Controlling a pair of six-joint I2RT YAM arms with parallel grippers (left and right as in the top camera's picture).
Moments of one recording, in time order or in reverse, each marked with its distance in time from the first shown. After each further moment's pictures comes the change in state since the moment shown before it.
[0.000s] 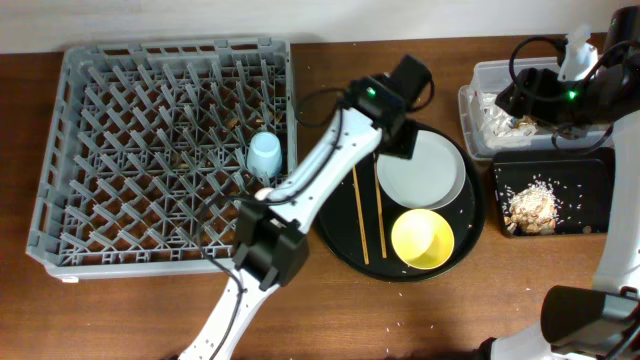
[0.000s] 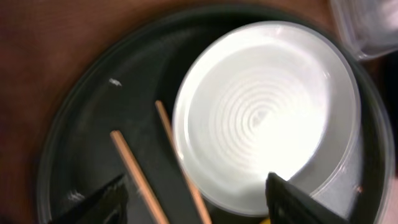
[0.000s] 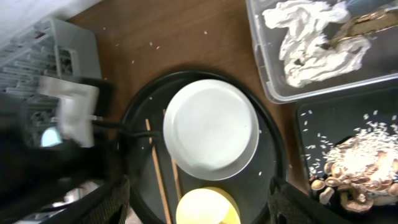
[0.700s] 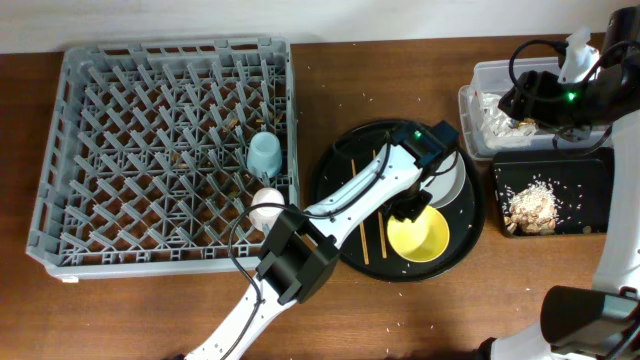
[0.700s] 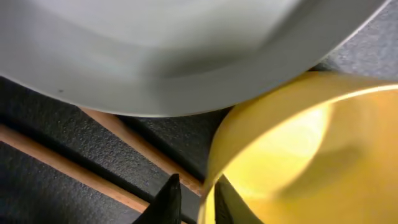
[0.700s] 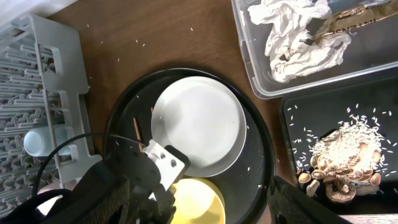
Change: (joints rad) left arm -0.156 0.065 -0.118 -0.209 0.069 0.225; right arm 0.007 0.000 0.000 -0.013 0.045 0.000
